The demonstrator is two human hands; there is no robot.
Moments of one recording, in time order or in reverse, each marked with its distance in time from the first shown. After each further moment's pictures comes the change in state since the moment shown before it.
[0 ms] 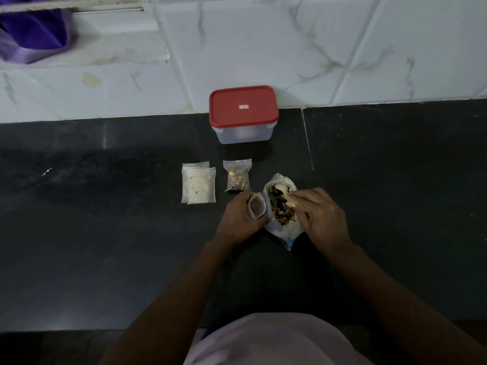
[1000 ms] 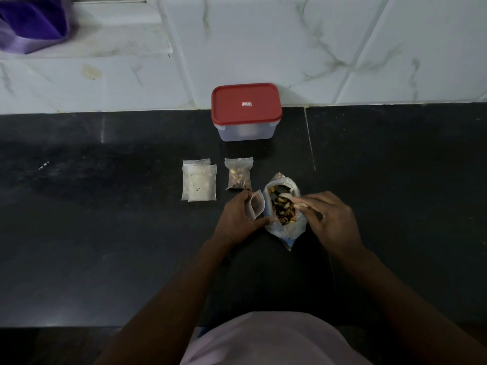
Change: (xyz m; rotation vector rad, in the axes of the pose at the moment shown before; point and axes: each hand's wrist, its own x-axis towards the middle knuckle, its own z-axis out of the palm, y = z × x) left_hand -0.003 -0.006 -0.002 0.019 0.023 0.029; right_hand -0.006 0.007 -0.012 0.147 -0.054 0.120
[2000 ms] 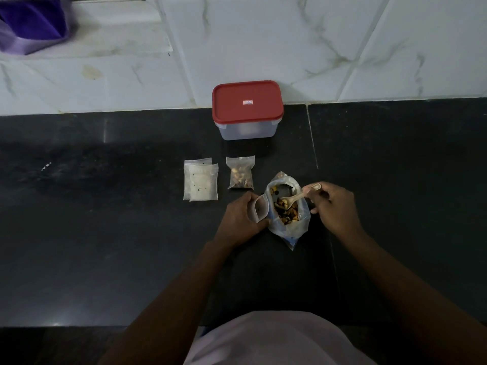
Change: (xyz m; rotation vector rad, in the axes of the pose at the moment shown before) left_hand 0.001 -0.007 0.000 0.060 -0.062 -0.029; right_hand 0.031 0.006 0.004 0.313 -0.072 0.560
